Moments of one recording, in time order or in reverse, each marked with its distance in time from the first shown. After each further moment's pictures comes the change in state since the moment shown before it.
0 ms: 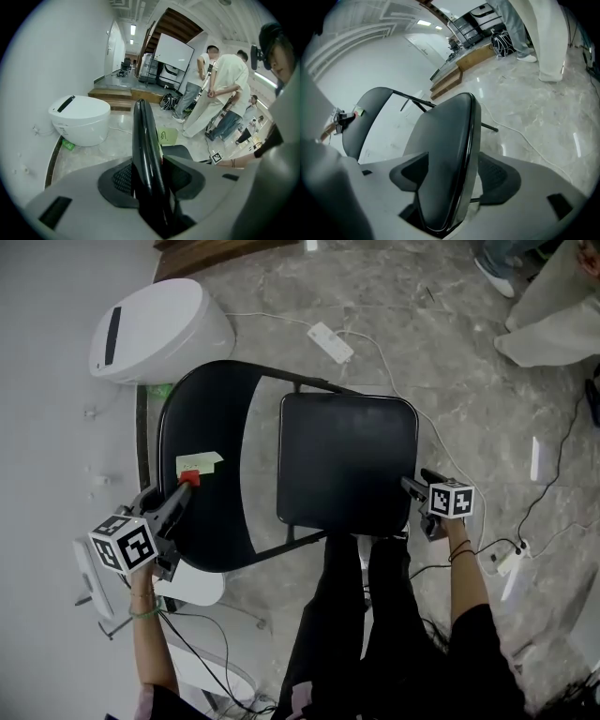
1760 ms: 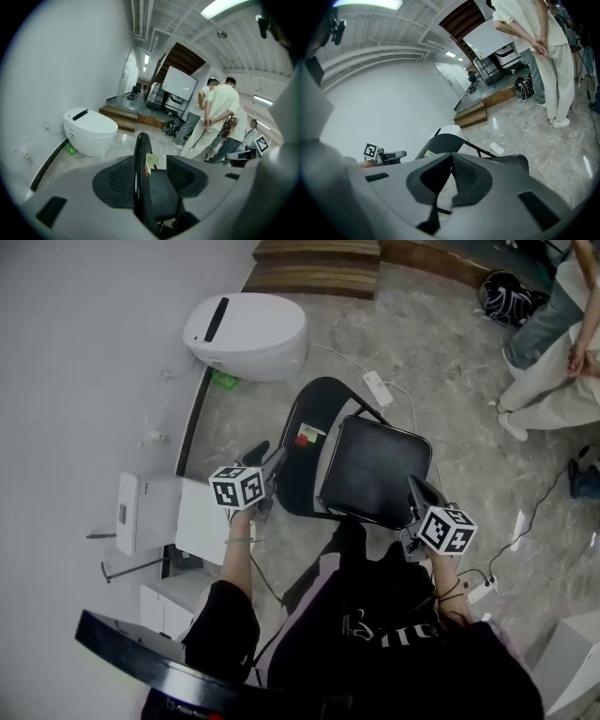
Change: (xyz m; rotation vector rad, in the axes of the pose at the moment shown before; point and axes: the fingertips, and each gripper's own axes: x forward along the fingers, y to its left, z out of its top) left arm -0.137 -0.024 0.031 -0.146 -0.296 0.035; right arm -0.236 0.392 0.129 -0.152 -0.344 0.085
